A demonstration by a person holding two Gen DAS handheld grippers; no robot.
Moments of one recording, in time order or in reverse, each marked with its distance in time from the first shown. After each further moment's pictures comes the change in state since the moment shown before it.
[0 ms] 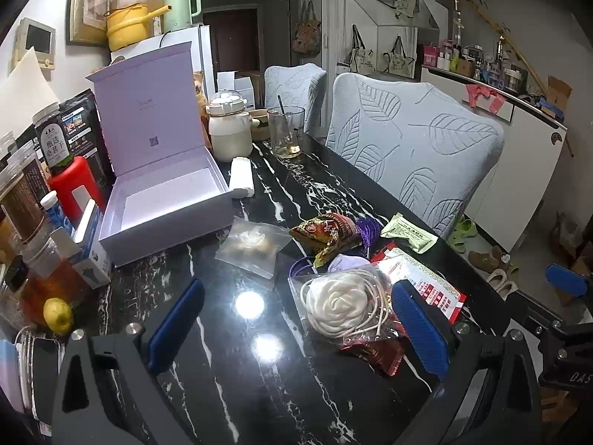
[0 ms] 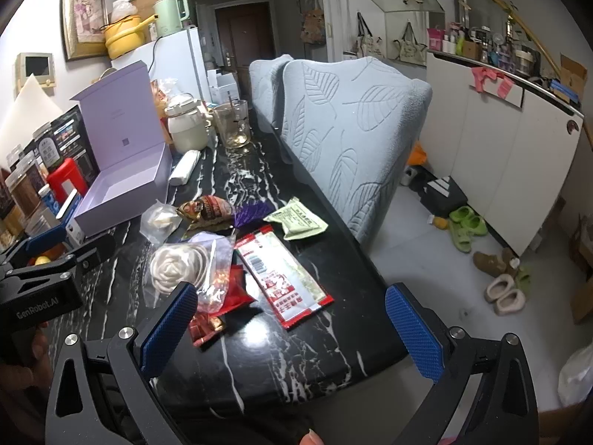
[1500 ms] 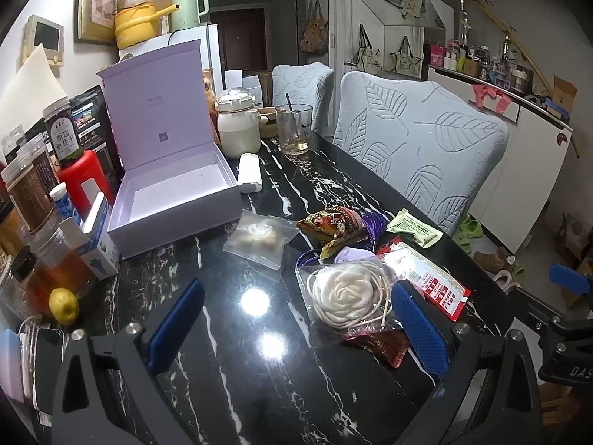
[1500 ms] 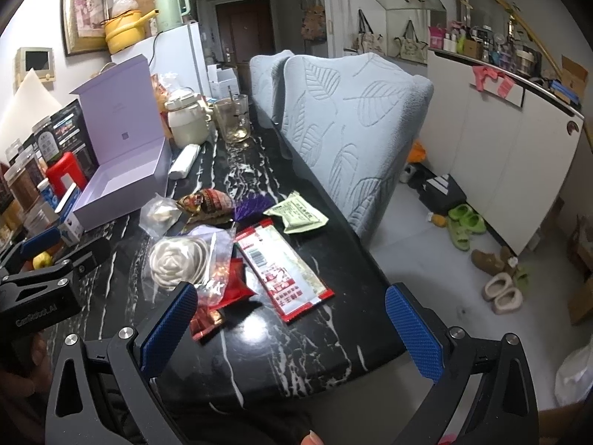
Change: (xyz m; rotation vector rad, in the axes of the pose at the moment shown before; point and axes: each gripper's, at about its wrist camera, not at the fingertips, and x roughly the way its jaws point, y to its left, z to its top) left arm -0.004 0.001 -0.009 -0.010 -0.001 0.029; right arm -0.001 0.002 -0.003 -0.005 0.023 -0.013
